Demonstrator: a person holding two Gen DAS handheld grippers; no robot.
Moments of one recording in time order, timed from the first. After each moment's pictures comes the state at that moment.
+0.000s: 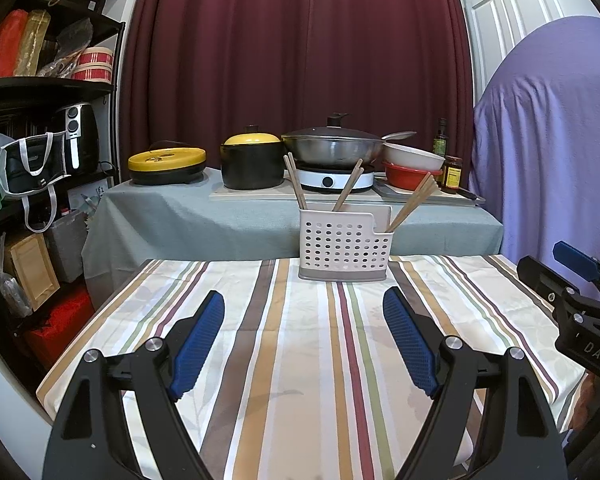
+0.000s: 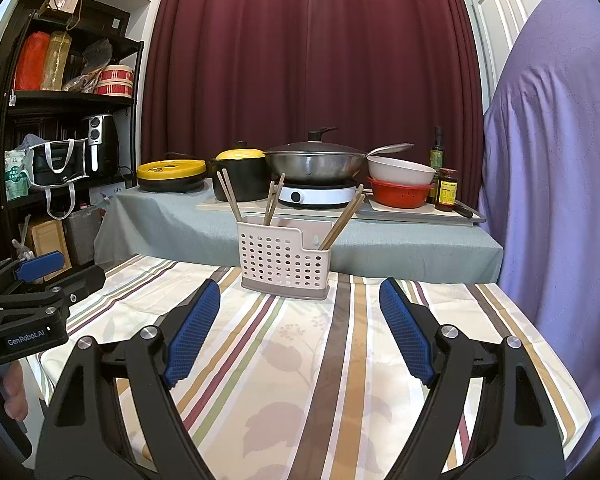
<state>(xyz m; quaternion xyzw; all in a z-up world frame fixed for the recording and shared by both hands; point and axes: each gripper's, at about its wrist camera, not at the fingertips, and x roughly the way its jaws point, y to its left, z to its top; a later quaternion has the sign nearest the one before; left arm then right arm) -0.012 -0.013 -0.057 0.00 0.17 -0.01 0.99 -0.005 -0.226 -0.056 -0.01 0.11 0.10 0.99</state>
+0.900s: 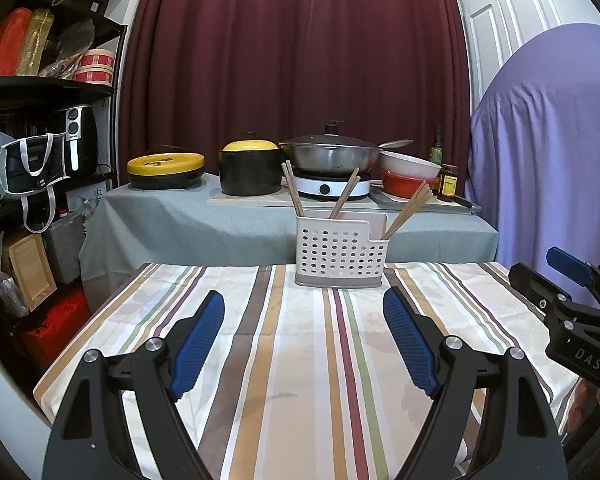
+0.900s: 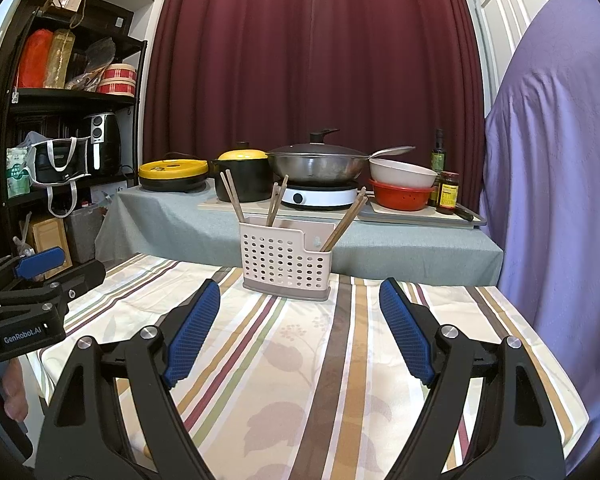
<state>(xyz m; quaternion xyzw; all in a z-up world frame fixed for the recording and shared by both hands) -0.014 -0.016 -0.056 0.00 0.15 -0.02 0.99 -0.006 -0.225 -0.056 -0.01 0.11 0.10 0.99</state>
